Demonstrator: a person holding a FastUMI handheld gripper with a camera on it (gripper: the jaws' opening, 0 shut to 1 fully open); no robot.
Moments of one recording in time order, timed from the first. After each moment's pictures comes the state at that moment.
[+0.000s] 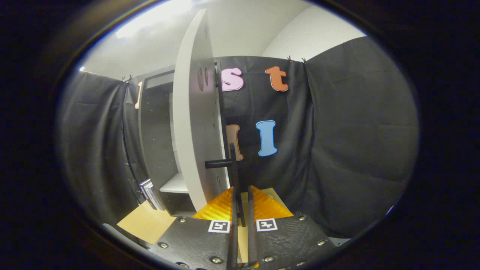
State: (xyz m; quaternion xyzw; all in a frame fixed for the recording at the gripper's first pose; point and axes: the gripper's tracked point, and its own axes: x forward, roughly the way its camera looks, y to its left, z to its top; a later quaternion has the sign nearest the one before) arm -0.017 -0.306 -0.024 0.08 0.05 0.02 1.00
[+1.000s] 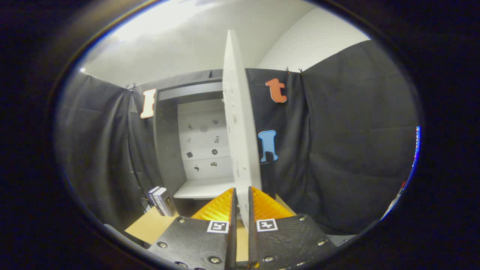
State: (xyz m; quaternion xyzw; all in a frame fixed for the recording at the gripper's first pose) arm -0.088 -0.231 0.007 0.08 0.01 0.01 1.00
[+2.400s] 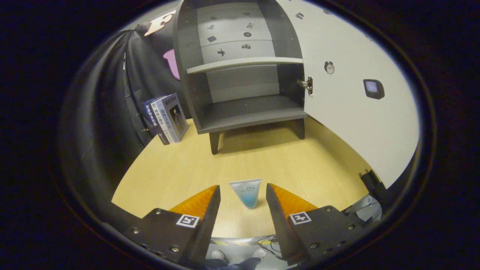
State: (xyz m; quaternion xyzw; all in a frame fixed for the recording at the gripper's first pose) arm -0.017 0.005 -0.407 0.07 0.32 0.04 0.95
